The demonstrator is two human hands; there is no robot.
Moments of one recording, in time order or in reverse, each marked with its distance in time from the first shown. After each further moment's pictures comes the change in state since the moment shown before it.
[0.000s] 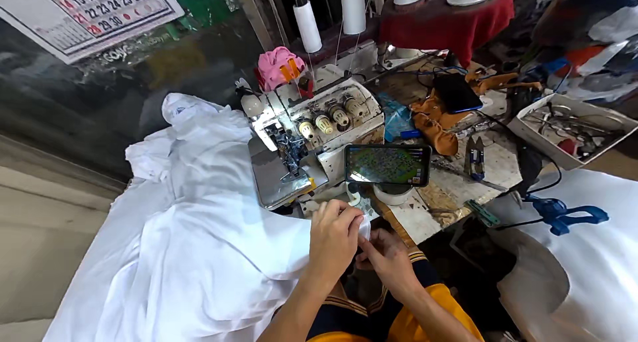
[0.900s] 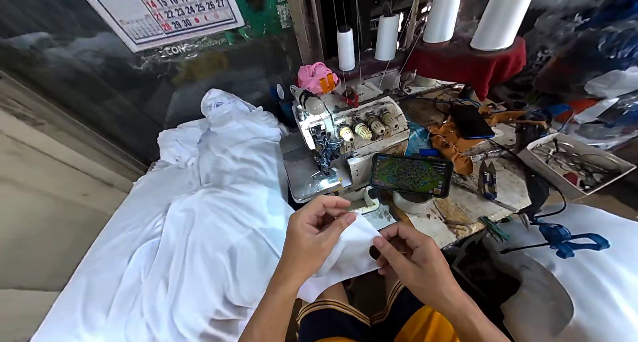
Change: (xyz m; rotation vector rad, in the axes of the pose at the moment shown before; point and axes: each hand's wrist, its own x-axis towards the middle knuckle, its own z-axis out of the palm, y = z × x) left_hand -0.012 -0.021 -0.098 -0.799 0.133 -0.049; right_hand -0.024 -0.079 0.007 -0.319 -0.213 -0.360
